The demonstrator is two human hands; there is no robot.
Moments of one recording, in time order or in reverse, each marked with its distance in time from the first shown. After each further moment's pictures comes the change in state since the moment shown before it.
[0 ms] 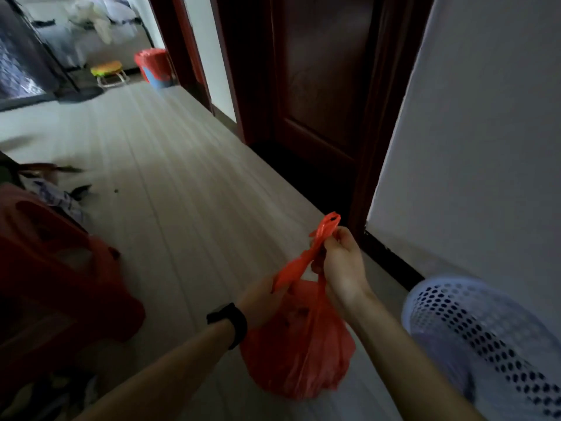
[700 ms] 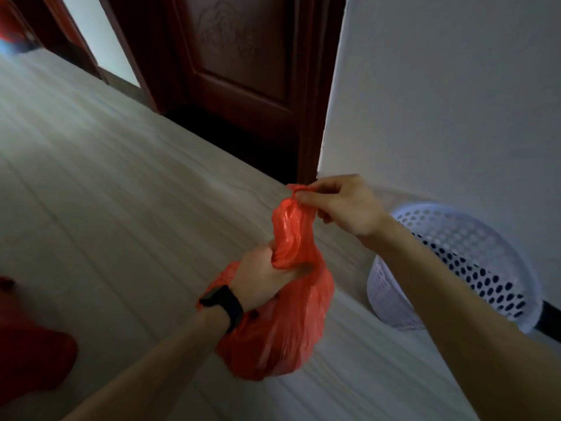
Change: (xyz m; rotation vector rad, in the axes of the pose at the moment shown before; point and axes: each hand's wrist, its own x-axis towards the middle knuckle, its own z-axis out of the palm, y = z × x) left_hand 0.024 -0.004 0.035 -0.087 -0.161 0.318; right_hand 0.041 0.019 -0.054 -0.553 -0.037 -0.201
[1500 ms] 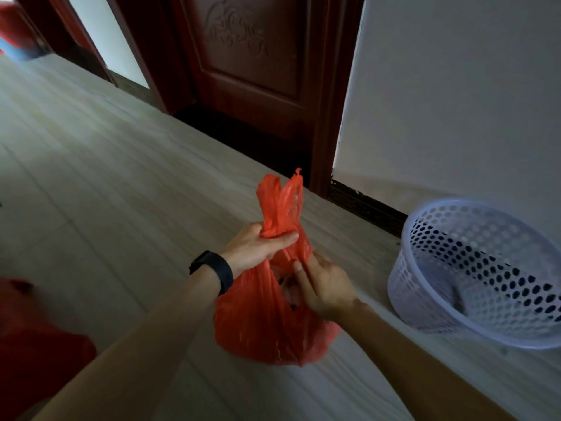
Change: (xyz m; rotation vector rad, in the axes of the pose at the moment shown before) left_hand 0.042 -0.016 -0.050 -0.205 -0.152 -0.169; right_hand -0.035 0.132 0.103 -0.546 0.061 -0.475
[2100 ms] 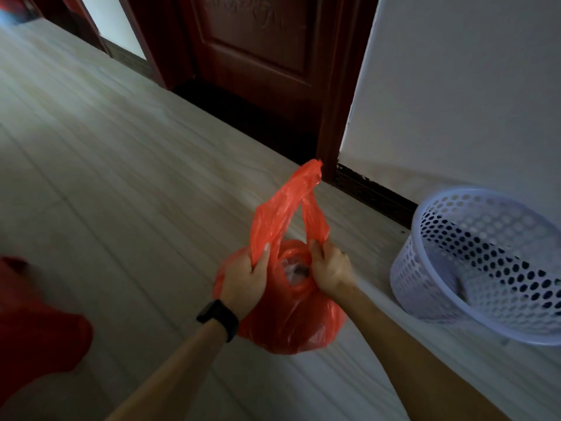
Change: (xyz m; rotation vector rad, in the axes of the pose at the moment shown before) left_hand -0.030 -0.090 0.033 0.195 0.538 0.022; right_hand 0.015 0.008 0.020 0.168 -0.121 0.821
